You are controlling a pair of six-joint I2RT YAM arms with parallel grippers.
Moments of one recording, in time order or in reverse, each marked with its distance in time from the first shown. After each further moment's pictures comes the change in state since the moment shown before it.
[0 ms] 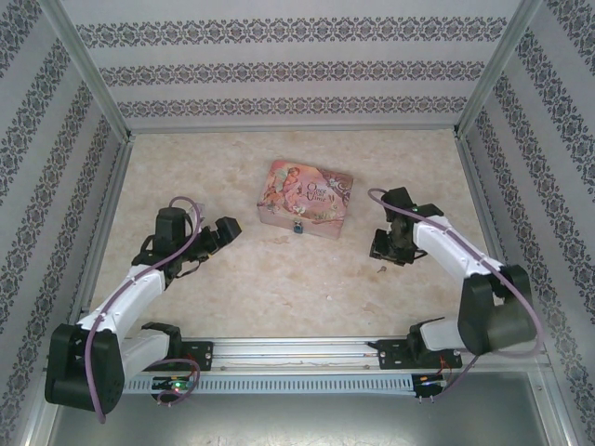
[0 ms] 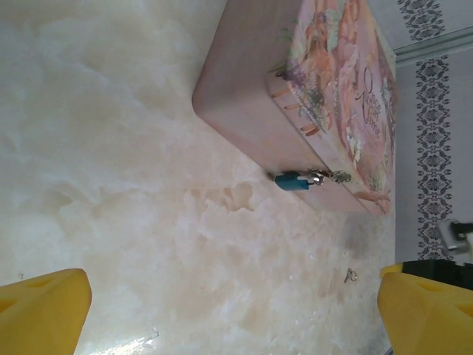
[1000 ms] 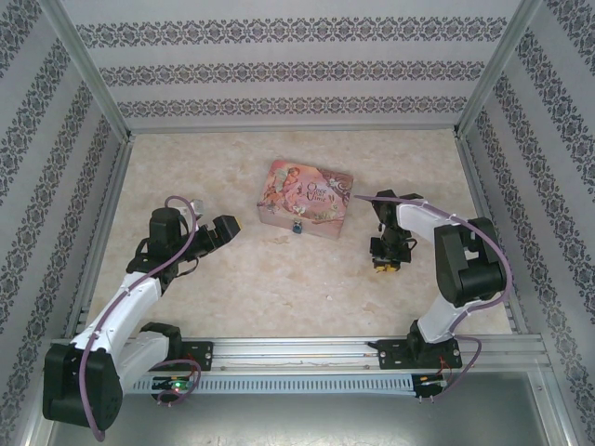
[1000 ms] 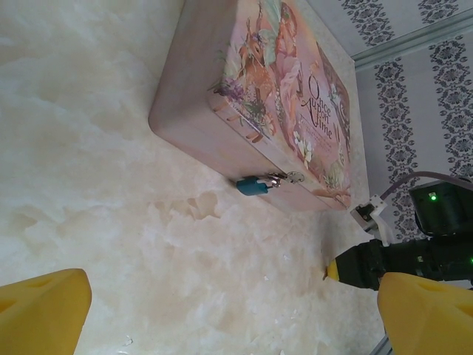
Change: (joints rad) left arm 0.000 -0.093 0.000 0.005 0.024 0.018; right arm -0.026 0.294 0.083 -0.066 0.025 -0.133
